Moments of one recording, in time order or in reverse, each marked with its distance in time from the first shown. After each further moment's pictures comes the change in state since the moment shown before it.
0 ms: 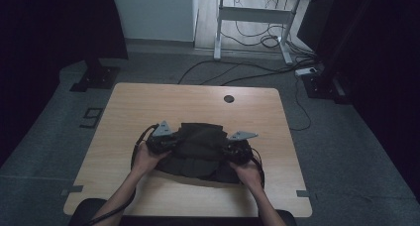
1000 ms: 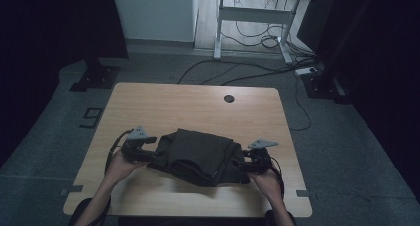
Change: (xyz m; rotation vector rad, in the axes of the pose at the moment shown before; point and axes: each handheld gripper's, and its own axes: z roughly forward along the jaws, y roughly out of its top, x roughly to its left) left arm 0.023 -0.016 -0.057 0.024 0.024 -0.143; right arm -0.021 -0.027 -0.045 0.034 -0.076 0.055
